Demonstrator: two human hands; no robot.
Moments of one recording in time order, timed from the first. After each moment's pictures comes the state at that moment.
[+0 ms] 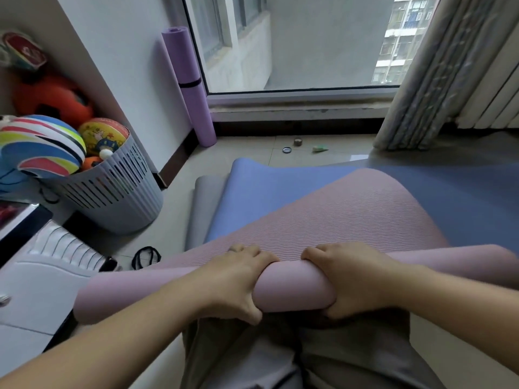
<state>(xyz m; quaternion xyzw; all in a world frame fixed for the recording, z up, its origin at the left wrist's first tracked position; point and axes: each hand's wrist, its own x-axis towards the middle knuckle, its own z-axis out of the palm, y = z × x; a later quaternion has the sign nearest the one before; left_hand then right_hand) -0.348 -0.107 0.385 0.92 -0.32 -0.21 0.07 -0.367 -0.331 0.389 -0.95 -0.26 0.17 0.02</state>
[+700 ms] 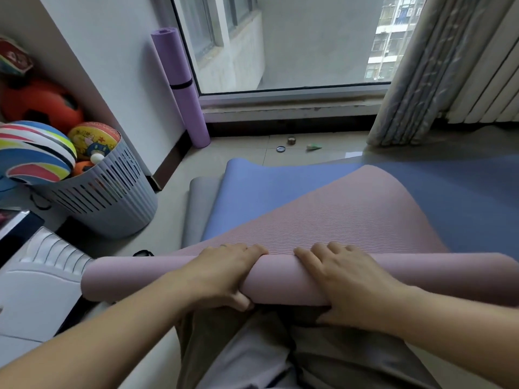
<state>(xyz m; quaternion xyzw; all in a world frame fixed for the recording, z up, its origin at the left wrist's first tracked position) -0.329 -0.100 0.375 0.93 -0.31 -0.21 0.03 -0.387 -0.324 0.385 -0.96 -0.24 0.12 -0.06</state>
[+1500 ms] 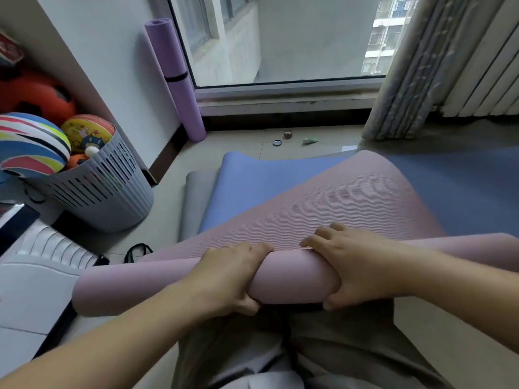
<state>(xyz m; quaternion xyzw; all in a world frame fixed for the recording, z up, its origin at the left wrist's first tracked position) -0.359 -0.116 0.383 0.94 -0.31 -0.16 0.02 -0.381 -0.348 0.402 -0.95 -0.26 0.17 0.00</state>
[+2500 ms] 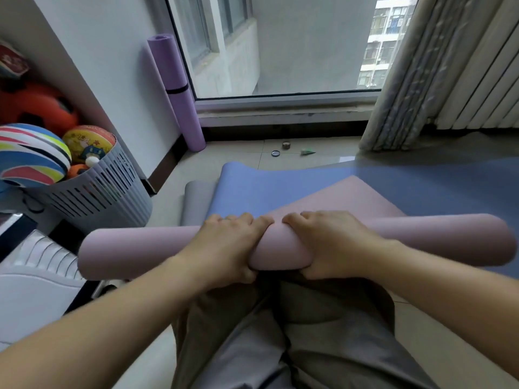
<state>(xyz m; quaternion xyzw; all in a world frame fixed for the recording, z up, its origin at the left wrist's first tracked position) -0.327 -0.130 0.411 0.94 -0.33 -0.02 -0.07 -0.349 -0.328 0.407 -0.97 -0.22 0.03 0.02</state>
